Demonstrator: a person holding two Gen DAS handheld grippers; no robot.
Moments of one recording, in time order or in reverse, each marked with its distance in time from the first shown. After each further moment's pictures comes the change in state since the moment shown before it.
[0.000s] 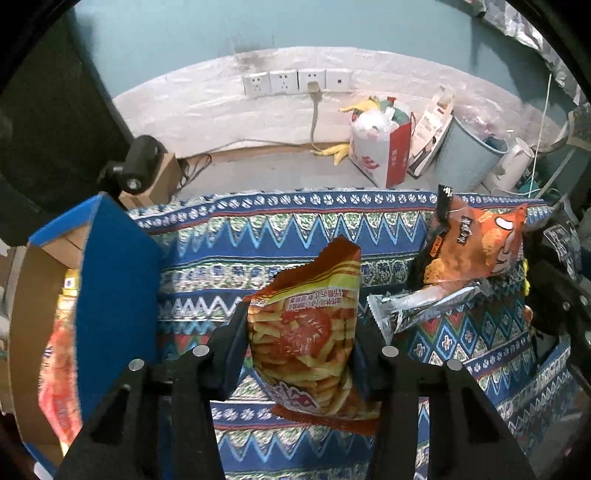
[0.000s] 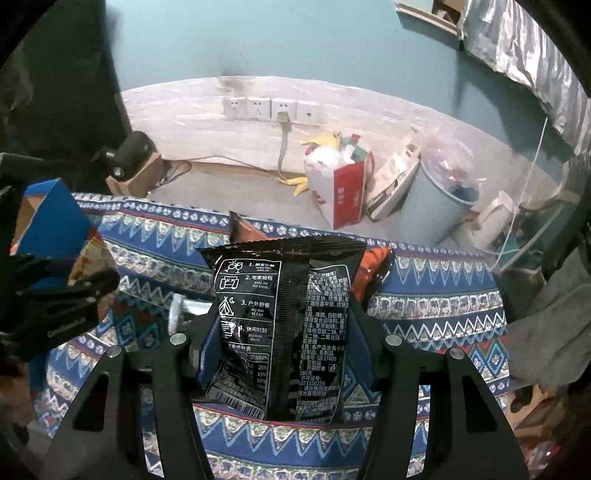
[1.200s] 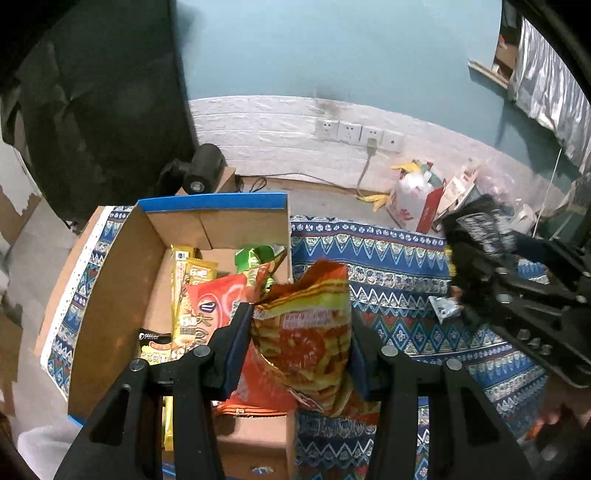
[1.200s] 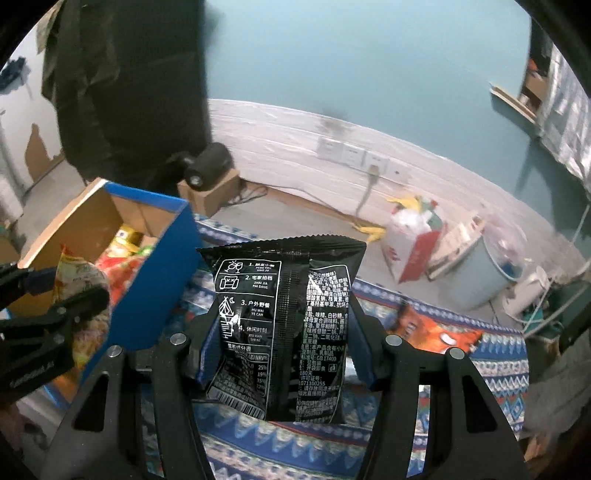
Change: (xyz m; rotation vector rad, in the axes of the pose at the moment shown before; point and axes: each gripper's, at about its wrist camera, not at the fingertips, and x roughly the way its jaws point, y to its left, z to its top) left arm -0.103 0.146 -0.056 -0.188 -0.151 -0.013; right arm -0.047 0.165 0.045 -0.205 -0.099 0.135
